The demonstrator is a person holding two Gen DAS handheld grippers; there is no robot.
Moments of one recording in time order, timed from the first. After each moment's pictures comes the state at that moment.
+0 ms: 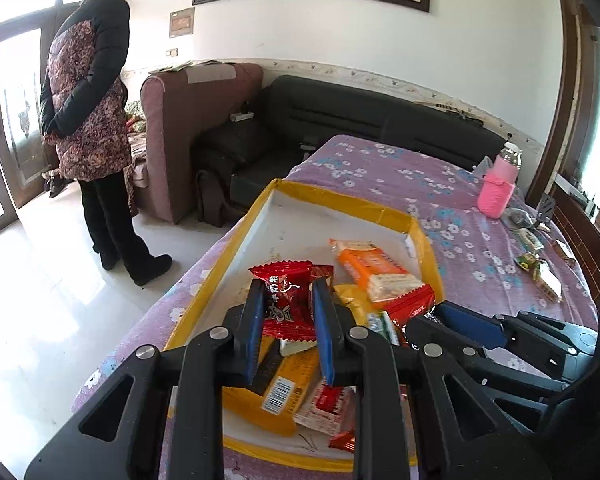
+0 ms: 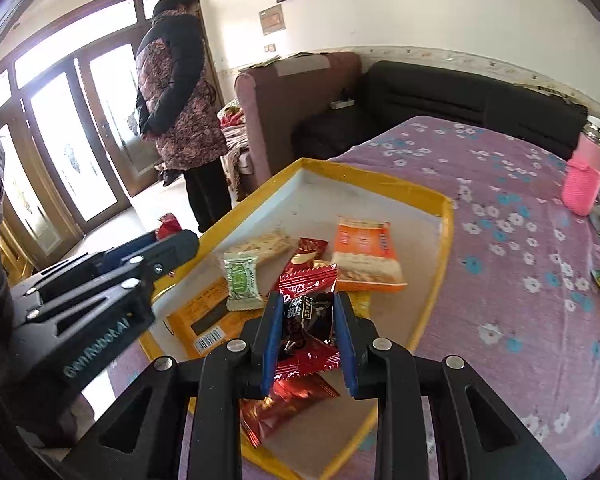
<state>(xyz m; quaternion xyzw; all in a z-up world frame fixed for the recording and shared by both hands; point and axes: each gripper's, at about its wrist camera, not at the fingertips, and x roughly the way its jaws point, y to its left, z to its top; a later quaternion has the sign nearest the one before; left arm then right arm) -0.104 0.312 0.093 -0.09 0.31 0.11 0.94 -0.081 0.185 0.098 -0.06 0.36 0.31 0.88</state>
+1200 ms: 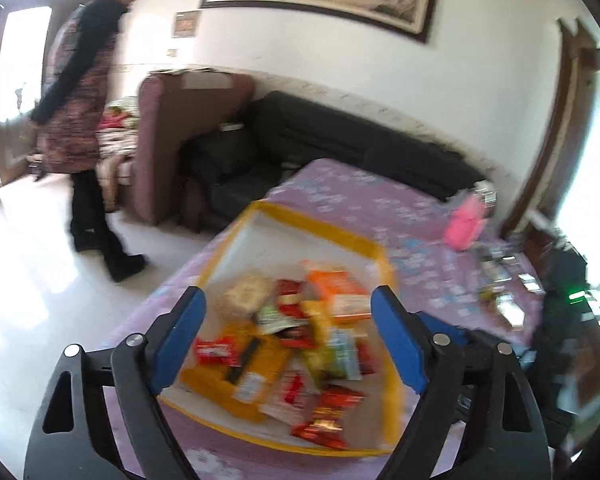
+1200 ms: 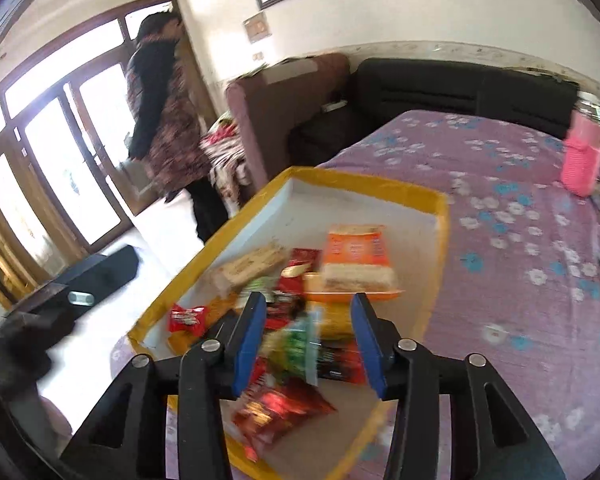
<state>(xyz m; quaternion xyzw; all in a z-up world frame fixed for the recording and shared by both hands) -0.131 0.309 0.128 -0.15 0.27 0.05 0.95 -0.065 0.164 0.098 0.00 0.36 0.29 0.88</state>
